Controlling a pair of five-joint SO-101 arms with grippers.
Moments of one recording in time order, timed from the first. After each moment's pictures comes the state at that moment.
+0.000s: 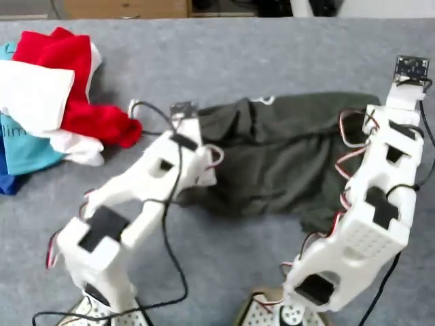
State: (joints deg) left arm 25.1 14.9 17.7 53.1 25.4; right arm 29.4 25.3 6.0 20.6 10.4
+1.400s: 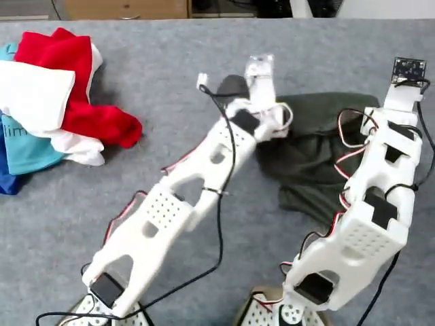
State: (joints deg) left arm 35.6 66.5 -67.0 50.7 22.1; right arm 29.4 25.3 6.0 22.4 10.4
